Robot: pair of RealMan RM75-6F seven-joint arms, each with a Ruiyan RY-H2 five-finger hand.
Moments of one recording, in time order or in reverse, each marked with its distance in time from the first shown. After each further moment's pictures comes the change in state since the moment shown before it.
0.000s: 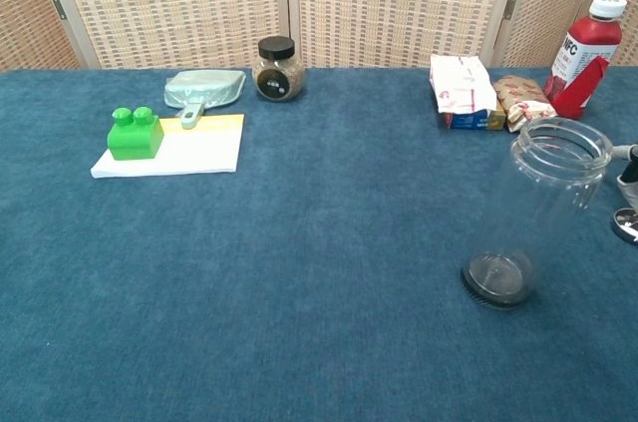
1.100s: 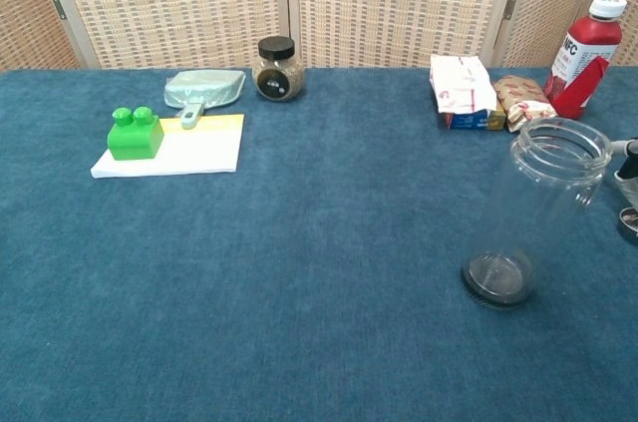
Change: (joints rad) left arm -0.001 0.002 0.000 -0.003 -0.004 0.002 -0.005; right arm 0.010 0.011 -0.010 -0.047 0.025 0.047 -0.062
